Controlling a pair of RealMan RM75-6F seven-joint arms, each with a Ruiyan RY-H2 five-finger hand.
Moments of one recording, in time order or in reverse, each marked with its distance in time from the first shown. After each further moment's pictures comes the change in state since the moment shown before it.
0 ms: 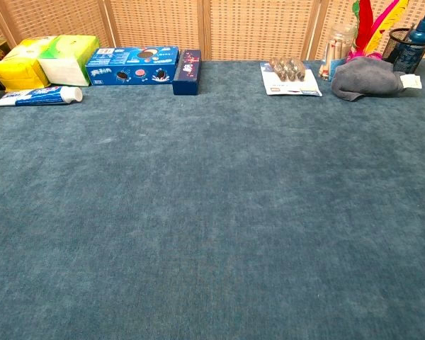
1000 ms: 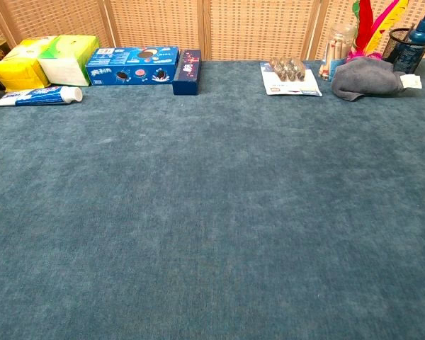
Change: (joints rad) left arm 0.010 0.007 -0.021 0.004 -0.017 -0.013 -0.022; right arm 0.168 -0.185 0.050 0.209 -0.148 0.030 0.495
